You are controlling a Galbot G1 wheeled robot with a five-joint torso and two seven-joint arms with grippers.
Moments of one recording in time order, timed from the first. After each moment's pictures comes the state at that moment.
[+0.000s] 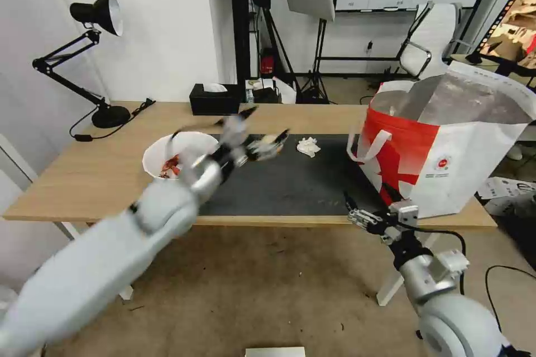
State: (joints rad) left arm 1.00 -0.83 -0.13 -2.05 -0.50 -0.01 -0.13; right arm -1.61 1.01 0.48 2.22 0.46 0.13 0.17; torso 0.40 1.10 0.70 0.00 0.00
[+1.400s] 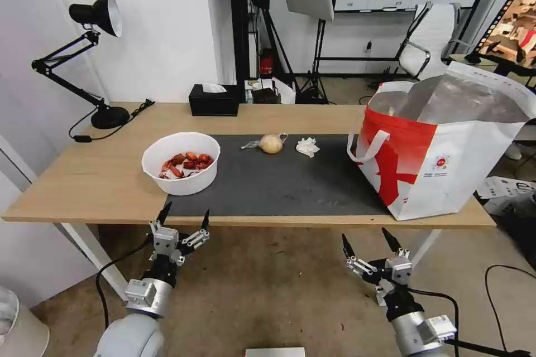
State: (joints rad) left arm 1.55 -1.16 -0.44 -2.02 -0.18 -0.18 -0.11; right arm -1.75 1.14 0.45 2.07 0.29 0.27 0.09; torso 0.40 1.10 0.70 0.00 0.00
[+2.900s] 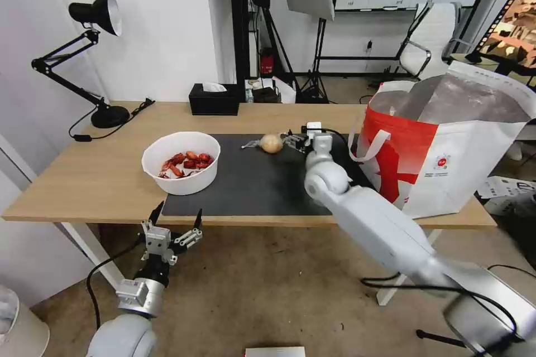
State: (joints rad) left arm 1.56 -1.17 -0.49 -2.03 -0.19 -0.17 -0.09; right arm -0.29 1.28 -0.32 1.19 0.81 -0.31 0.71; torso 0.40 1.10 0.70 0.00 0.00
